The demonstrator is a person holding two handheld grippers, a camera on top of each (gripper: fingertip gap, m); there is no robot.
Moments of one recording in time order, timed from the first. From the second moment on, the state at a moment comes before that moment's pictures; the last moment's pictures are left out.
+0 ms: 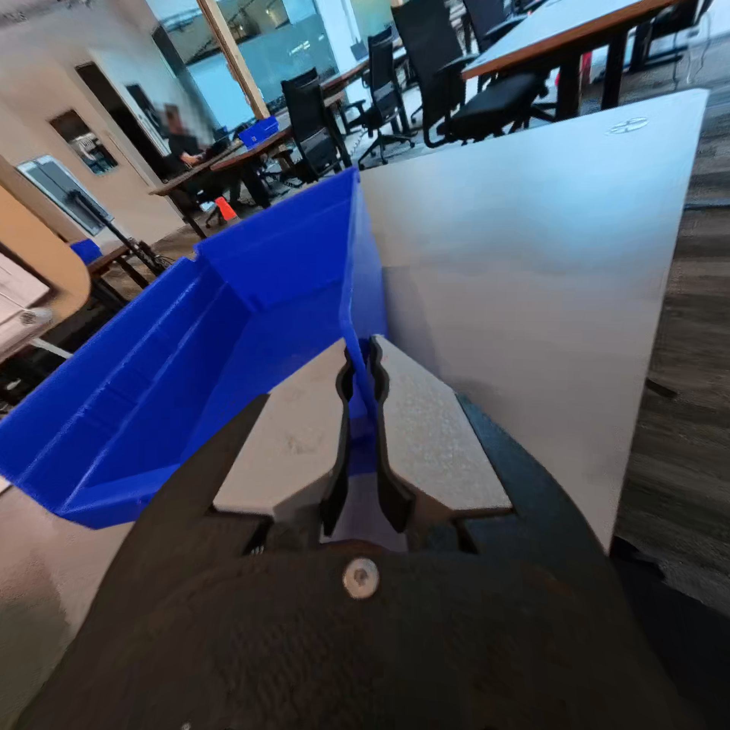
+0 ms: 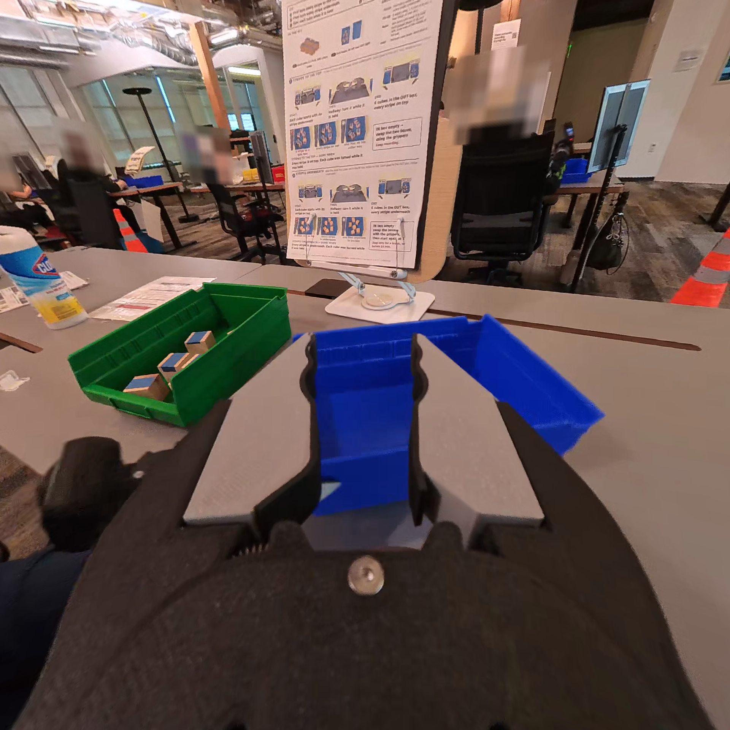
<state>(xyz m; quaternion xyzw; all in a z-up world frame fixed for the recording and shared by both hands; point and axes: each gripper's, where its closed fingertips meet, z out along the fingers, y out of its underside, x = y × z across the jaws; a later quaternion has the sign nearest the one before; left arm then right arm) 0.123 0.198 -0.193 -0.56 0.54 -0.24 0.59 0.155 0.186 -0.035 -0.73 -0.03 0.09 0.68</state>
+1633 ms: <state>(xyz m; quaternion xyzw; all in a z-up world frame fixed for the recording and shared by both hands) -0.113 0.341 -0.220 -0.70 0.43 -0.02 0.57 0.188 0.199 -0.163 -0.91 -0.04 0.03 0.42</state>
